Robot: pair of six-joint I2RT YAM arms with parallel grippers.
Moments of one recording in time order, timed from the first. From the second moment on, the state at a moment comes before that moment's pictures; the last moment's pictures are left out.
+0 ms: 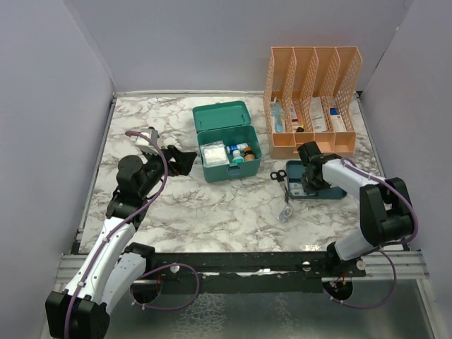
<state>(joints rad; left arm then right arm) -0.24 0.76 0.58 0.09 0.27 -0.44 0.26 1.54 0.85 -0.69 0.36 1.68</state>
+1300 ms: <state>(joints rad) -0.24 0.80 0.57 0.13 0.30 -0.44 0.28 1.13 0.83 -0.65 0.19 0.80</state>
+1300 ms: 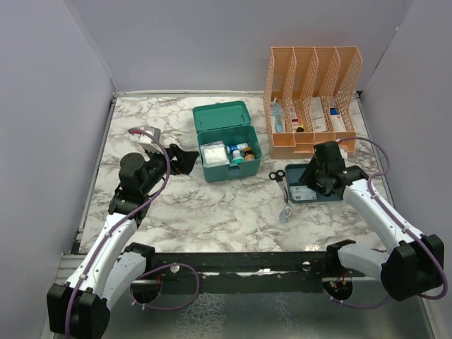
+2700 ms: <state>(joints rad) -0.24 0.81 0.57 0.14 0.30 -0.45 0.28 1.12 0.54 -0.54 -0.21 0.73</state>
